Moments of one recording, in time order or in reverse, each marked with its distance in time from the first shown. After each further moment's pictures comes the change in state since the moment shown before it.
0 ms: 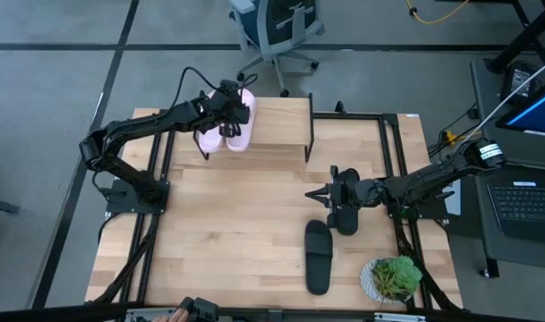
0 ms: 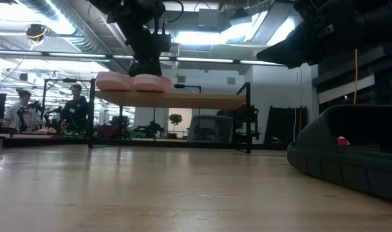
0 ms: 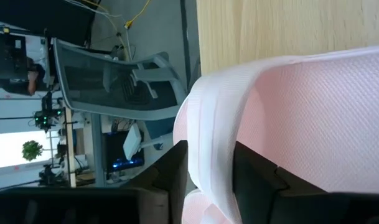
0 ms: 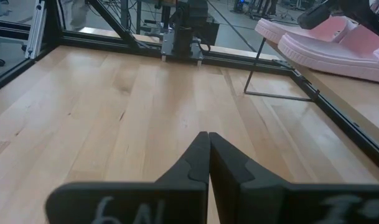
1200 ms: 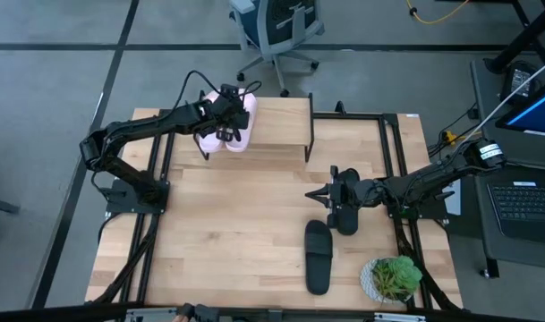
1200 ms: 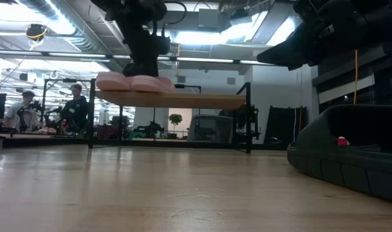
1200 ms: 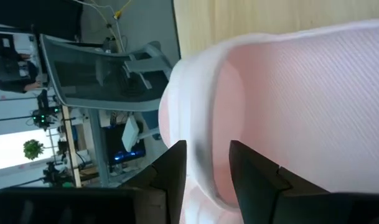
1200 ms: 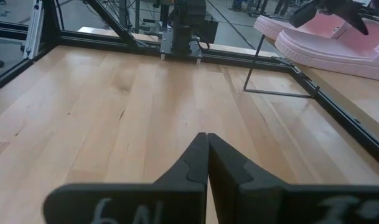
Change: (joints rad) left arm -0.041 0.000 0.000 -0.083 -0.060 0.000; right arm 0.000 0.000 0.000 -0.011 0.000 0.018
